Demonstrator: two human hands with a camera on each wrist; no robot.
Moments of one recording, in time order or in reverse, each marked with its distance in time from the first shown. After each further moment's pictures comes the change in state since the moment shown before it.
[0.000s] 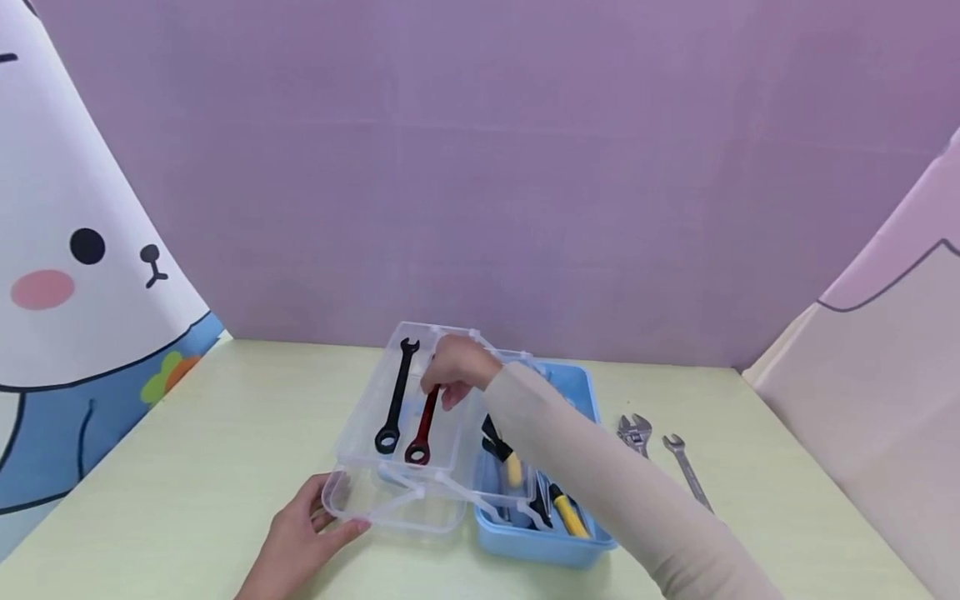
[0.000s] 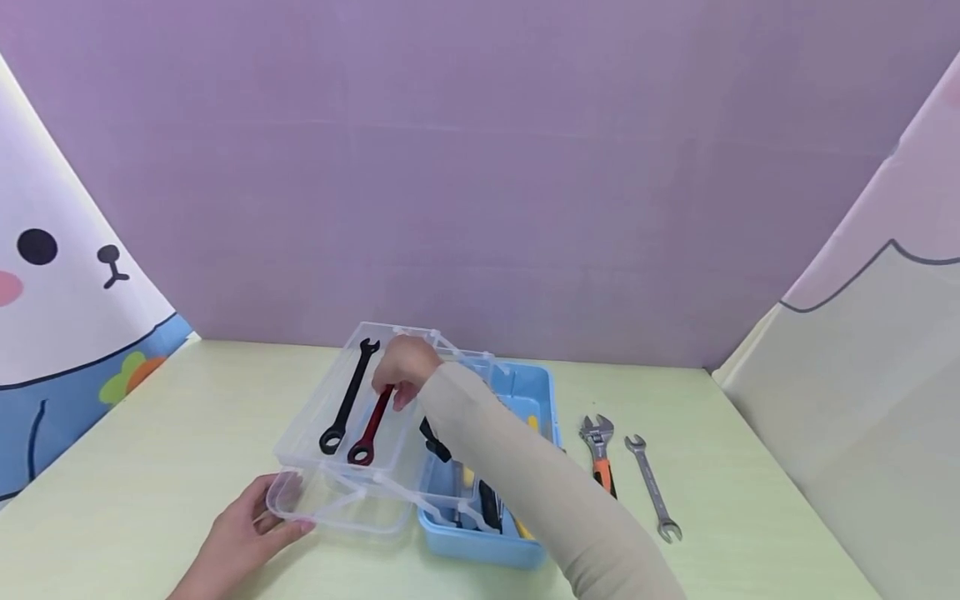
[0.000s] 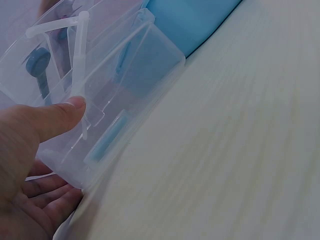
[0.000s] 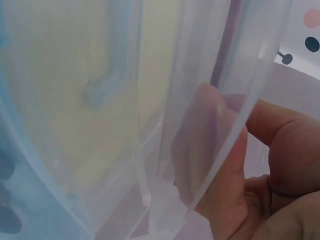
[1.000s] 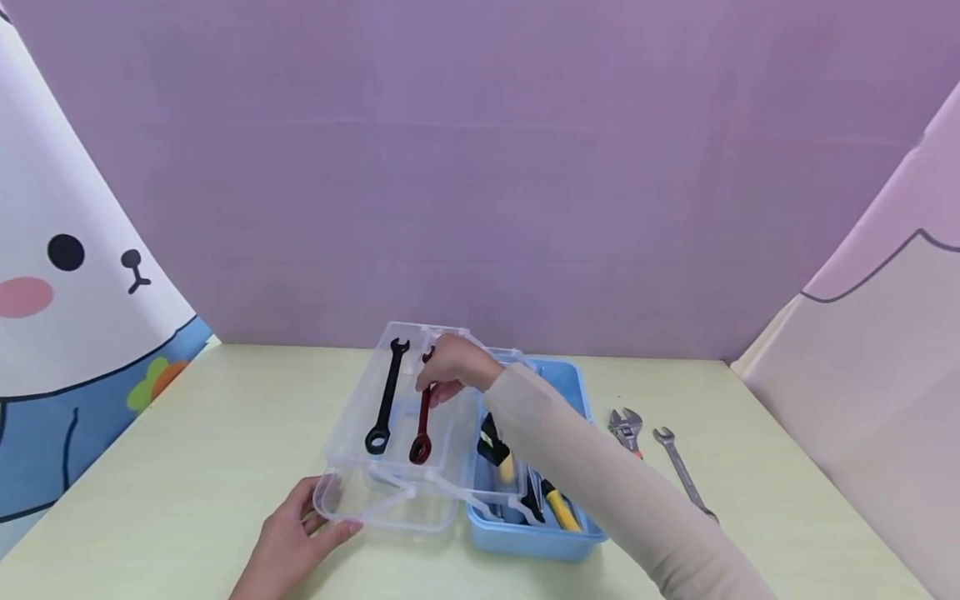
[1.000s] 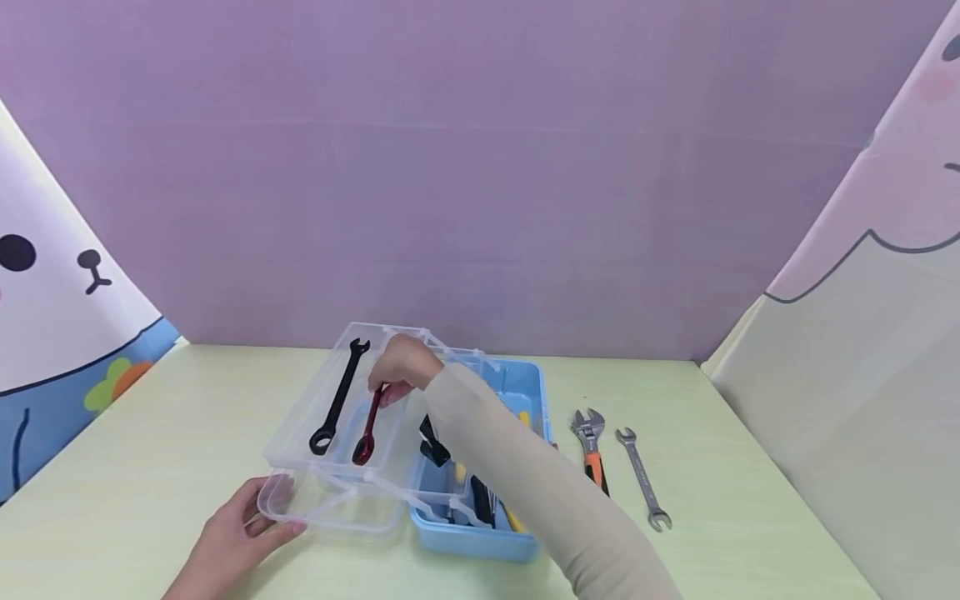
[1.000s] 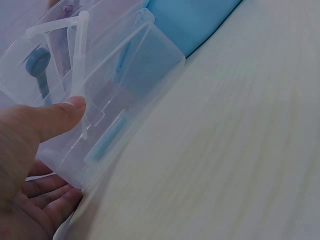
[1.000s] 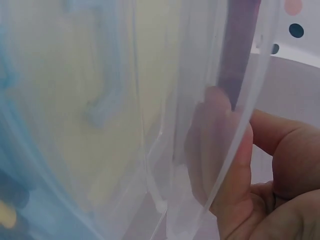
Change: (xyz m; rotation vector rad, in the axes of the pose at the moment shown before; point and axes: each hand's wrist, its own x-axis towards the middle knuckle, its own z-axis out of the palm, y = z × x) left_hand 0.002 -0.001 0.001 0.032 -0.018 -0.011; right_hand 0.002 0.013 -0.002 0.207 -0.006 -0.028
